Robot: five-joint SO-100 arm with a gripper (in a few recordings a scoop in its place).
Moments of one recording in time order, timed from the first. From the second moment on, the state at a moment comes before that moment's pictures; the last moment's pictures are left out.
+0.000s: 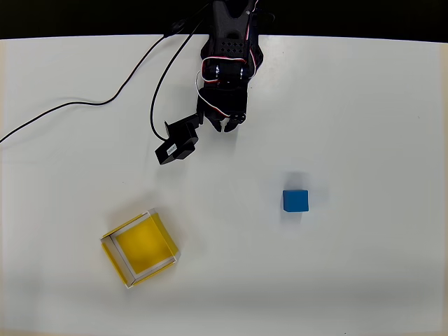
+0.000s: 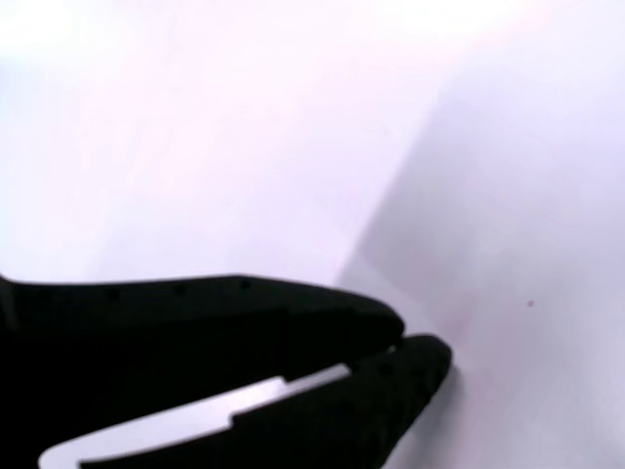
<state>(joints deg) -0.6 189.8 178.6 76.9 -90.2</state>
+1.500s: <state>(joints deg) -16.5 131.7 164.8 -11.5 -89.5</state>
